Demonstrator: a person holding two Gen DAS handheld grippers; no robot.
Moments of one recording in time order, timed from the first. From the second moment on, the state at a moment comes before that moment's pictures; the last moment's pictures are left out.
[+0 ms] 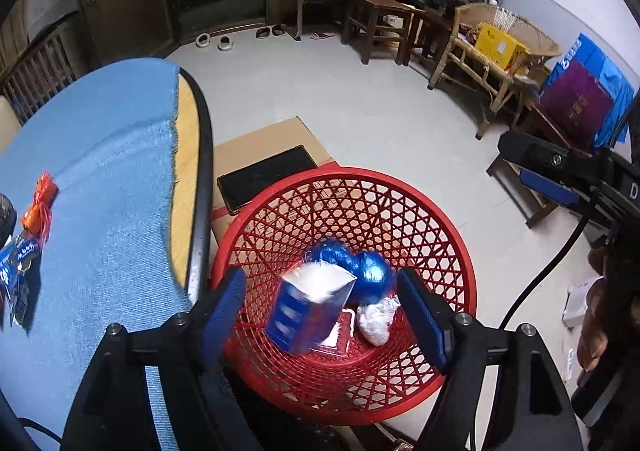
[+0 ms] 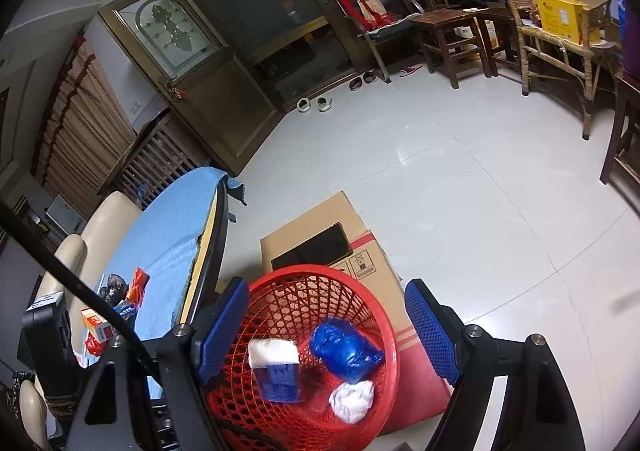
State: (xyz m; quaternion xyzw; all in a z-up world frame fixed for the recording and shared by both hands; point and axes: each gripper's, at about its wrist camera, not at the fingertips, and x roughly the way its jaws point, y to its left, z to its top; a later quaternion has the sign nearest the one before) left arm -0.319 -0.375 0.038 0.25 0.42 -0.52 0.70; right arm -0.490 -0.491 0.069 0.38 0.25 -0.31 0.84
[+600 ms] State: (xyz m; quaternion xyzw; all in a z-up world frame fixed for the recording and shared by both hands) left arm -0.219 -0.262 0.072 0.13 0.43 -0.40 0.80; right arm -0.431 -0.461 0.072 0.36 0.28 -0.25 0.85
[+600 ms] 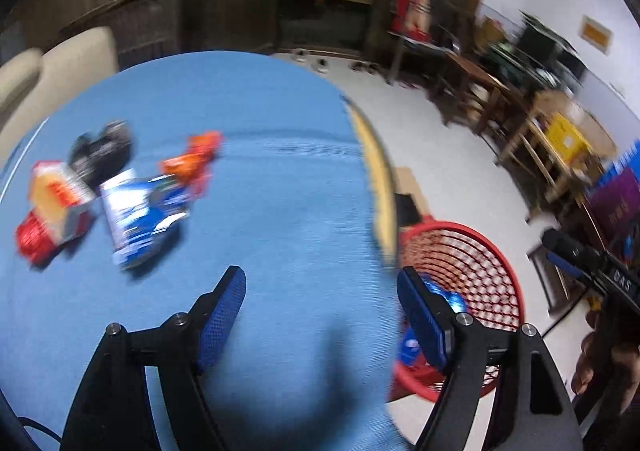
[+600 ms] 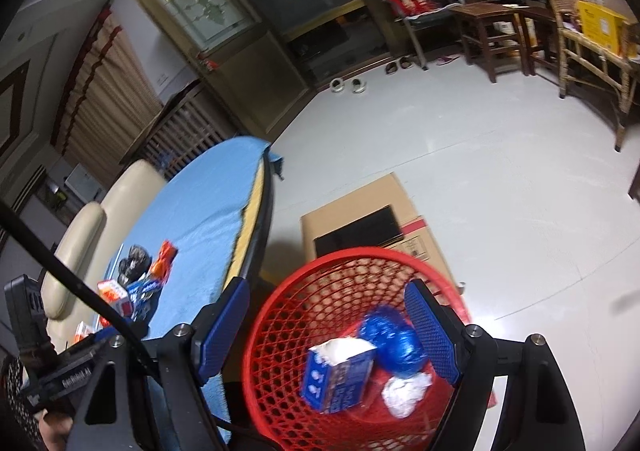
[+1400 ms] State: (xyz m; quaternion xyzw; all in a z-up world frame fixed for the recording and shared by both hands) left arm -0.128 -0.025 0.027 -0.06 0.46 -0.20 0.87; right arm -0.221 -0.302 0.100 0.25 0.38 -0.03 0.89
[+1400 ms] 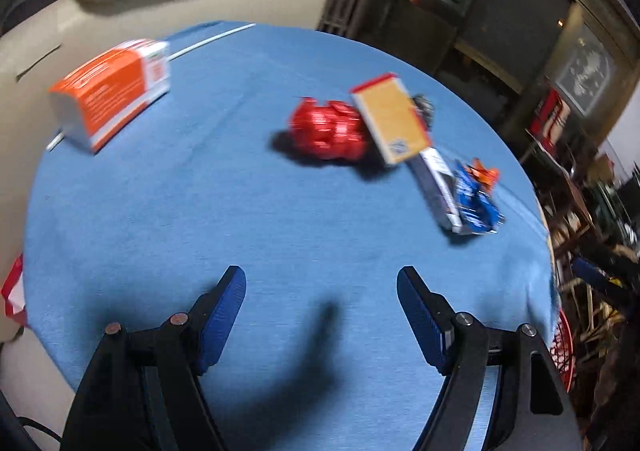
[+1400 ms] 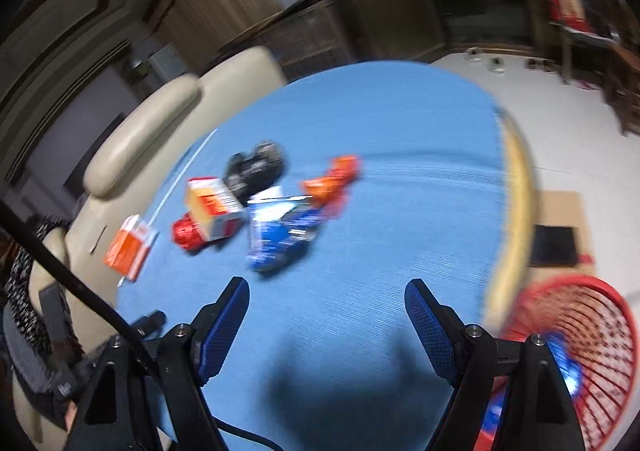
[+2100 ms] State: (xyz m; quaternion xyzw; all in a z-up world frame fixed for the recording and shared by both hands) left arm -0.097 -0.037 0.024 -0.06 0.46 -0.20 0.86; right arm -0.097 -0.279 0.042 0.19 0.46 -0.03 0.87
